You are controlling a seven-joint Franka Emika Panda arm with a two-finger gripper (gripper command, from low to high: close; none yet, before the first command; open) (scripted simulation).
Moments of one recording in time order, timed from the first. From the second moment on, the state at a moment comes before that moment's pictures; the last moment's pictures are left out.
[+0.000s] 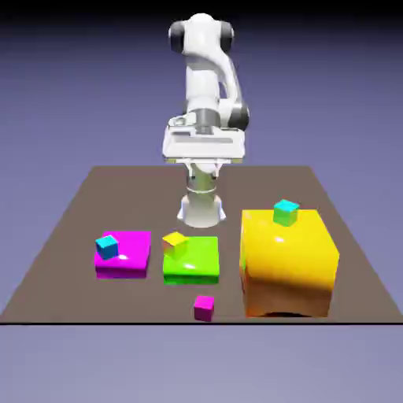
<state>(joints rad) 0.01 -0.53 -0.01 -2.79 0.05 3.00 0.77</state>
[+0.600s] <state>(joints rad) -0.01 0.13 -0.13 -2.41 0.80 2.50 1.21</state>
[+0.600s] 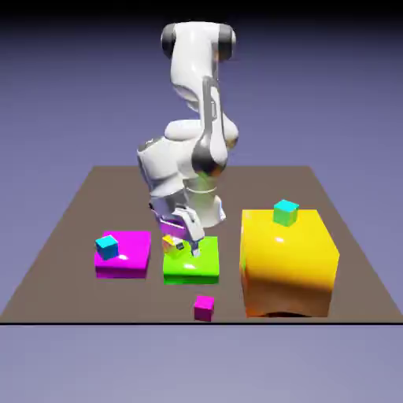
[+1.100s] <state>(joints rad) 0.00 0.59 -0.13 -2.17 1.29 2.33 1.34</state>
